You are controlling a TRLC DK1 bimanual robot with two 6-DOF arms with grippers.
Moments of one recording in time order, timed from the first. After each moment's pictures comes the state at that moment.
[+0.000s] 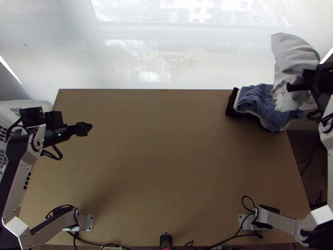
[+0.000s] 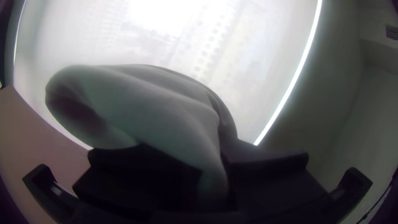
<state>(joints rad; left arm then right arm) 0.19 1.14 1.07 -0.70 0.41 -0.06 -0.26 1.30 1.52 -0.26 -0.11 -0.43</state>
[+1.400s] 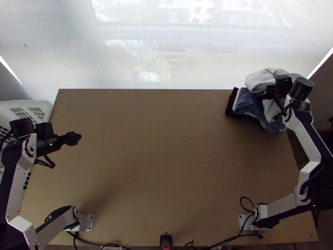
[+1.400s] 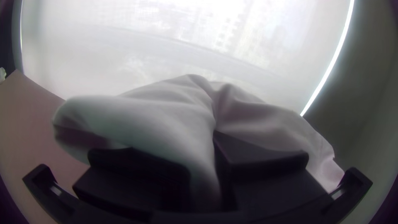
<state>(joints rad) 0.38 1.13 0.95 -0.72 0.41 0.05 -0.19 1.64 1.29 0.04 -0.12 -0.35</state>
